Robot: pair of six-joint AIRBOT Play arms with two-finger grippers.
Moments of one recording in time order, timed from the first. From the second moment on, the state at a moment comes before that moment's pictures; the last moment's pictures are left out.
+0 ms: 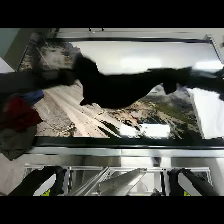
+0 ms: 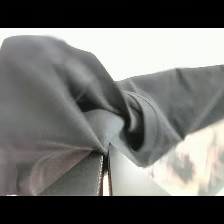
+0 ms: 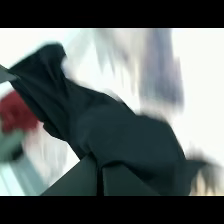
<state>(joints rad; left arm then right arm) -0.15 -0.95 1.29 -2.23 0.98 1.84 -0.25 -1.00 1.18 -0.22 1.28 0.68</state>
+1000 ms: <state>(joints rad) -0.03 -1.16 1.55 -2.22 1.04 1.87 -0.11 -1.12 1.34 -0.15 1.08 0.57</state>
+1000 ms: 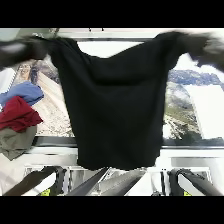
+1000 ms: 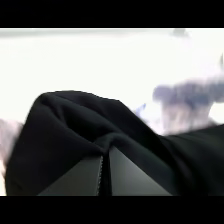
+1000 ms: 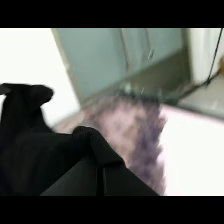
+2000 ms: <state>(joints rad) 0.13 -1.91 1.75 -2.25 1.03 2.00 -0.40 -1.52 1.16 -0.58 1.28 0.91</state>
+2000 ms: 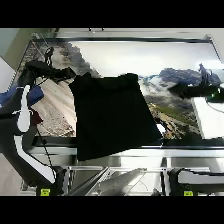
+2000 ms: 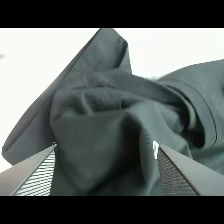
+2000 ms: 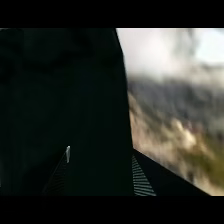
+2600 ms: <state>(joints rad) 0.06 -2.16 2.01 -2.28 1.13 1.99 -0.32 -1.43 0.67 -0.72 1.24 0.95</state>
